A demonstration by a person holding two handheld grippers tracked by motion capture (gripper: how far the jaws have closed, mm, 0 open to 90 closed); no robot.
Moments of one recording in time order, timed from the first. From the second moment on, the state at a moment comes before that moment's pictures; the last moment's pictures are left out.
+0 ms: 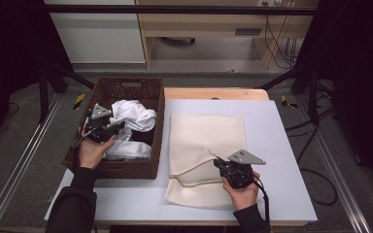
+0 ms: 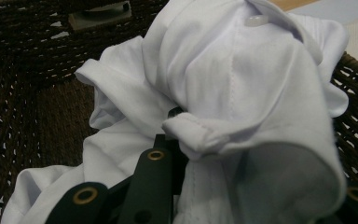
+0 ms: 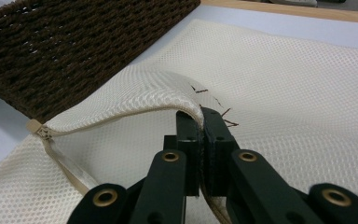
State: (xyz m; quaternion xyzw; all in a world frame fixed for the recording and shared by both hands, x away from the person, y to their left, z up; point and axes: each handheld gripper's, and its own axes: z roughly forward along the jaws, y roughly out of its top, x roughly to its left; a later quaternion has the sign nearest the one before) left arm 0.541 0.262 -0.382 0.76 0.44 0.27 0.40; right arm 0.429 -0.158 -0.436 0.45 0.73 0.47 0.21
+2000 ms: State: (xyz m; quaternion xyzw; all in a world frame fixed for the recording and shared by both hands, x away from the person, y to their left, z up) left arm 0.500 0.253 -0.231 0.67 0.39 0.36 0.52; right arm 0.429 -0.159 -0.436 0.45 0.73 0.47 0.21
